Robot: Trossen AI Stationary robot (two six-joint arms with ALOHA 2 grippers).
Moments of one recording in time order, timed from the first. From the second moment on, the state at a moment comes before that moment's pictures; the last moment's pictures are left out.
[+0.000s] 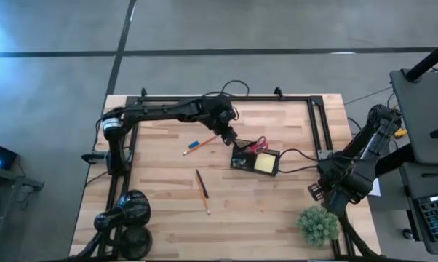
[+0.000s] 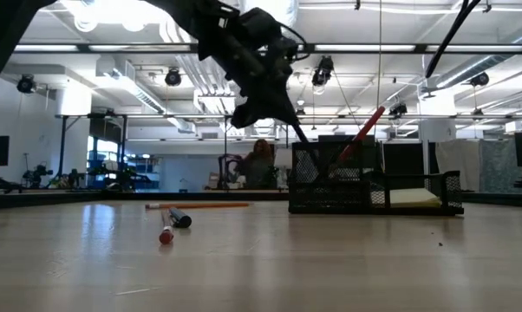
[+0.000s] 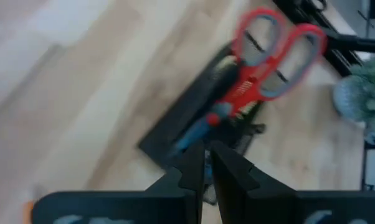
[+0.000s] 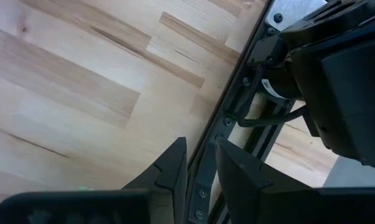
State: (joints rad) left arm 0.31 1.85 1.53 -0.49 0.32 -0.42; right arm 0.99 1.15 0.92 -1.54 0.07 2.09
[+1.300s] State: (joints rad) left arm 0.43 1.85 1.31 -1.00 -0.04 -0.32; right arm 1.00 1.15 0.92 -1.54 0.05 2.09
